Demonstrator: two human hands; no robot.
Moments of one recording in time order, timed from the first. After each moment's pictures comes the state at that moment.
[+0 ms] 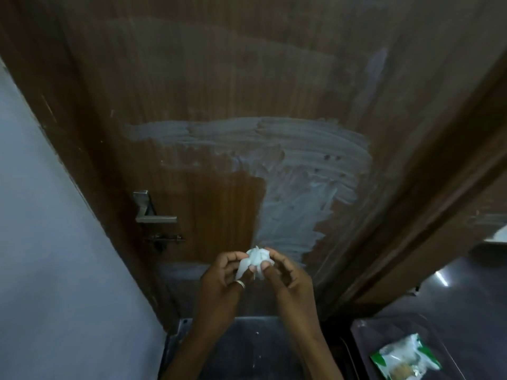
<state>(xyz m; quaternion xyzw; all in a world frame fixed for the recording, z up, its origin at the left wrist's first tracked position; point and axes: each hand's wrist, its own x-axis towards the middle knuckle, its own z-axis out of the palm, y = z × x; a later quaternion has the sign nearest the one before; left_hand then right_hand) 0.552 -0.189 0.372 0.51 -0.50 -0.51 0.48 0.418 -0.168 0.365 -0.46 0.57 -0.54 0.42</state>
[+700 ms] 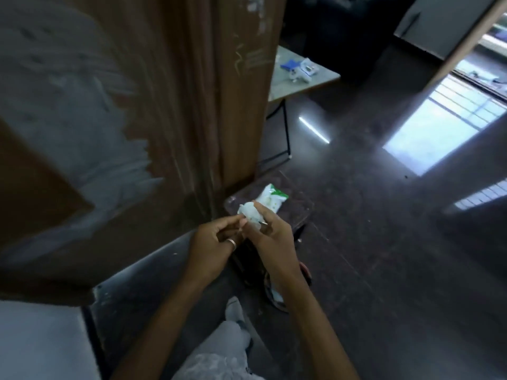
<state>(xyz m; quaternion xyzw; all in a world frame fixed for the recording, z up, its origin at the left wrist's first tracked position) 0.270 0.017 0.309 0.37 -0.66 -0.62 0.22 0.165 0.100 0.299 -0.24 0.72 -0.57 0.32</state>
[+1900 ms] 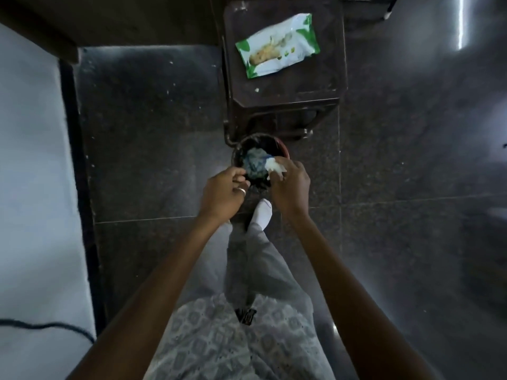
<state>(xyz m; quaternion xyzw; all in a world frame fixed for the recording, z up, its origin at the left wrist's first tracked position) 0.100 0.263 0.074 0.67 -0.54 -0.51 0.06 -0.056 0.286 0.062 -0.42 0.81 -0.19 0.38</state>
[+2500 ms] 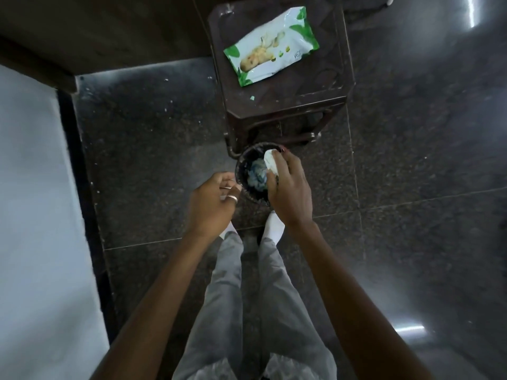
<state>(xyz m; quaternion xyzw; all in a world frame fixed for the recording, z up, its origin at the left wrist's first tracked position) 0.102 0.230 0.044 0.68 -0.57 -0.46 0.07 -0.061 0.262 -0.015 -0.55 0.77 -0.20 0.26</state>
